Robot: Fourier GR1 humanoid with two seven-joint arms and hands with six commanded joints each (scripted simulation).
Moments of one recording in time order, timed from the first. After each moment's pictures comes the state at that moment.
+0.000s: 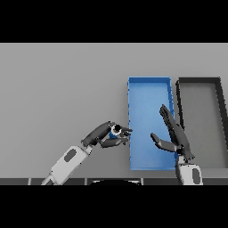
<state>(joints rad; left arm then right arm) -0.27 0.16 -0.60 -1.58 0.12 -0.14 -0.05 0.15 -0.18 0.09 -1.91 -0.11 0.22 -0.05</state>
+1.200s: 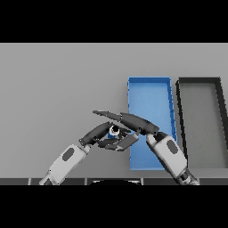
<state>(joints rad) -0.28 0.19 -0.60 -1.58 0.14 -0.19 -0.06 -0.44 -0.17 0.38 -1.85 -0.28 0.50 0.39</state>
